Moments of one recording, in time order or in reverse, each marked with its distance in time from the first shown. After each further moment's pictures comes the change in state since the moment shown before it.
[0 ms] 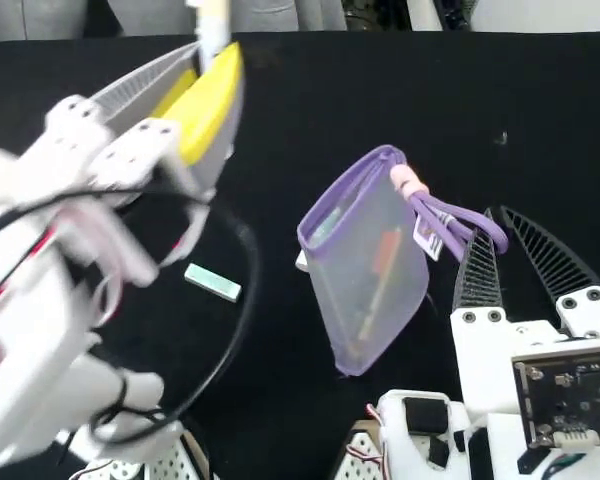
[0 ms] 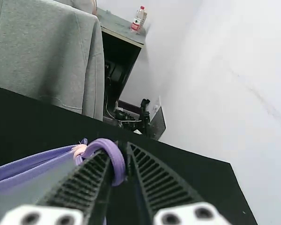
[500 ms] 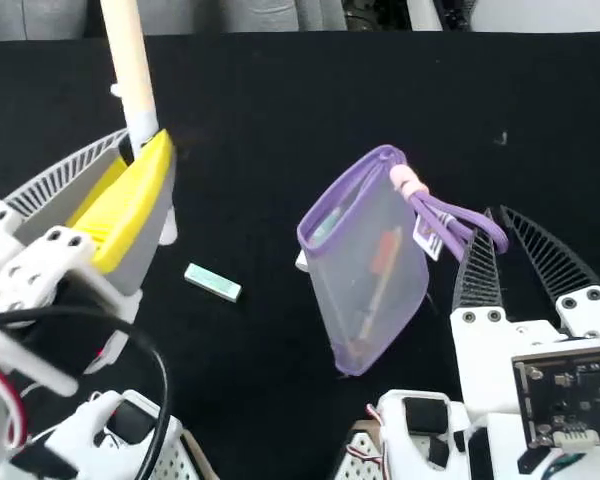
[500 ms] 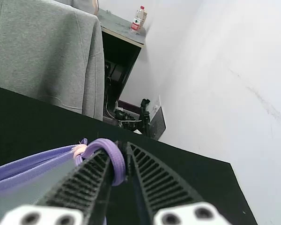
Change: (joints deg) left arm -0.2 -31.5 39.3 -5.5 2.6; right arm 0.0 0.0 0.0 0.0 0.0
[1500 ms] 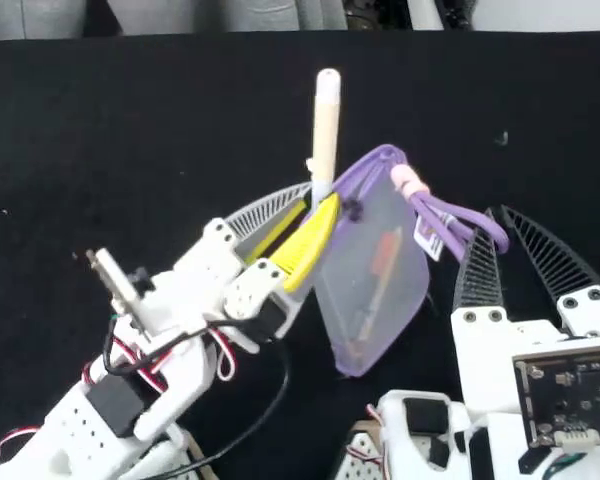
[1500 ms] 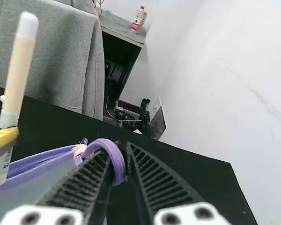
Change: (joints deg) left arm 15.6 -43.4 117.5 -88.3 -3.9; right arm 0.0 0.0 0.0 0.0 0.0
